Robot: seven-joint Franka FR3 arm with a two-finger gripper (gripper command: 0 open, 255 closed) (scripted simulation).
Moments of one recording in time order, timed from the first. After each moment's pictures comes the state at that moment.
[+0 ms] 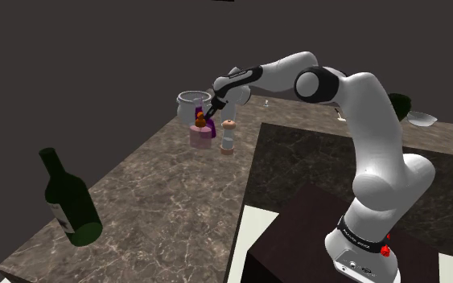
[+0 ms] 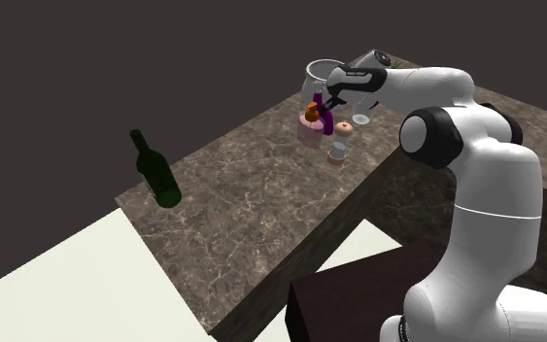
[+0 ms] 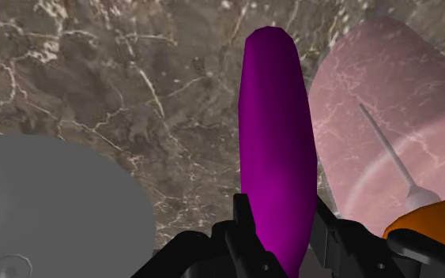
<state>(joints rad) -0.33 0.76 0.22 -1.37 0.34 2.53 -0.94</state>
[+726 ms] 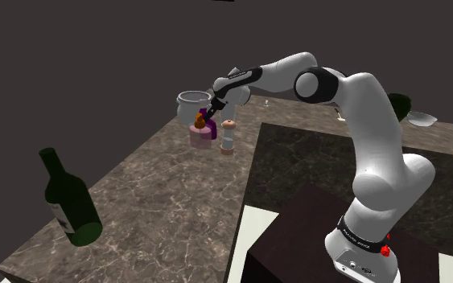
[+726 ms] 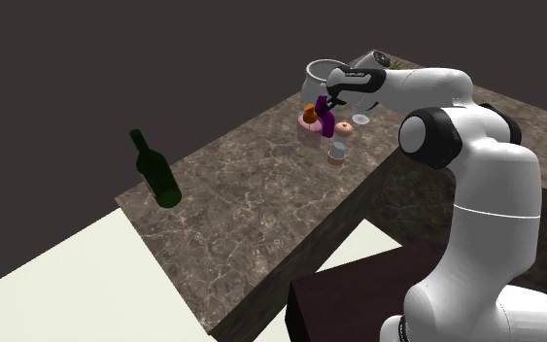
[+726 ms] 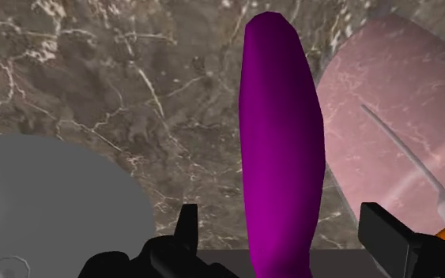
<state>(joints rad) -0.33 0.77 0.22 -1.37 0.34 2.54 -0.94</state>
